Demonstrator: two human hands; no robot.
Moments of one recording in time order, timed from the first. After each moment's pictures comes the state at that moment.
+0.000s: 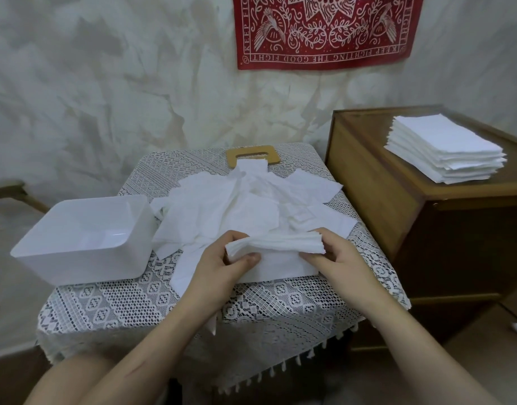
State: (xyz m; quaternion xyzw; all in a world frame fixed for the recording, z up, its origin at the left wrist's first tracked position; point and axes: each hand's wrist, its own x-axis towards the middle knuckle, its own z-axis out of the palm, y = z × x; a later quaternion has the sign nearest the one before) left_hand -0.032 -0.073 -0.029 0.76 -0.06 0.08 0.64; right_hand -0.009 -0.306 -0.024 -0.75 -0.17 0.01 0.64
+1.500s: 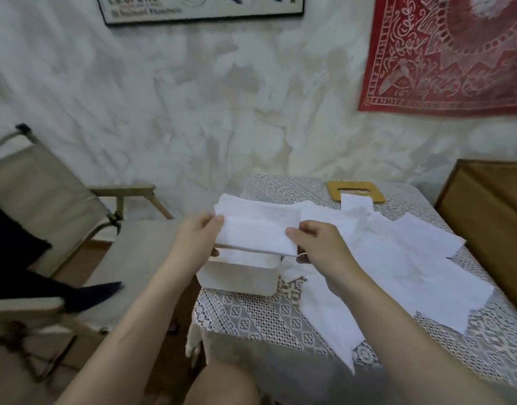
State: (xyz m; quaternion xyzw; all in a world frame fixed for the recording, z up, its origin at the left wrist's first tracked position) left_hand -0.057 0.168 0.076 0.80 0.18 0.18 0.55; right_hand 0.010 -0.050 0.065 -0.75 -0.13 0.11 0.63
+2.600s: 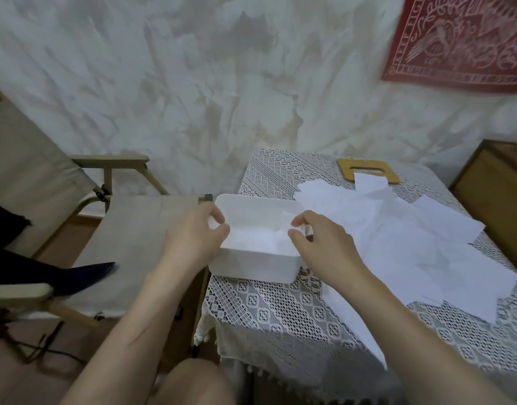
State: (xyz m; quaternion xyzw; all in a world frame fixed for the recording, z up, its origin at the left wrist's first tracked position) left_hand -0.051 0.209 0.039 0.91 0.21 0.15 0.32; right_hand 0.000 -0.014 0.046 -0.93 -0.18 0.01 0.31
